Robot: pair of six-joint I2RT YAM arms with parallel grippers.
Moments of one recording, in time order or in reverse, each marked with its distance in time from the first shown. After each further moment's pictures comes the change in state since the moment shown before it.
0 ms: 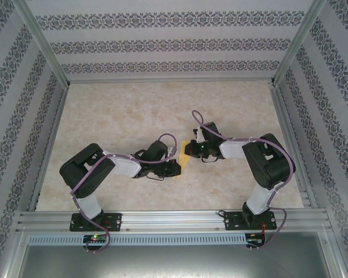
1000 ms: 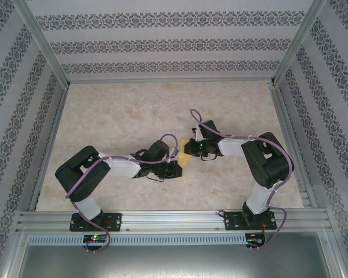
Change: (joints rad) left arm -0.025 -0.041 0.021 -0.087 0.026 -0.003; right arm 0.008 0.016 0.056 -0.082 0.024 -0.035
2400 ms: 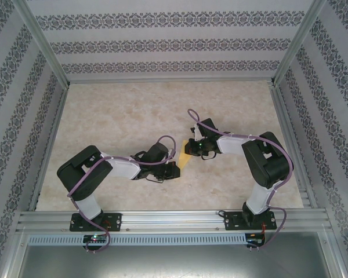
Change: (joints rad) left arm 0.000 0.017 -0.042 0.047 -0.052 -0.054; right arm 0.006 0.002 0.053 -0.121 0.038 -0.072
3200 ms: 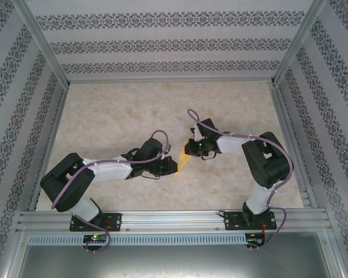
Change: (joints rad) left arm 0.035 -0.160 0.005 -0.089 0.001 -0.006; right arm 0.000 0.000 0.002 -0.009 0.000 0.000
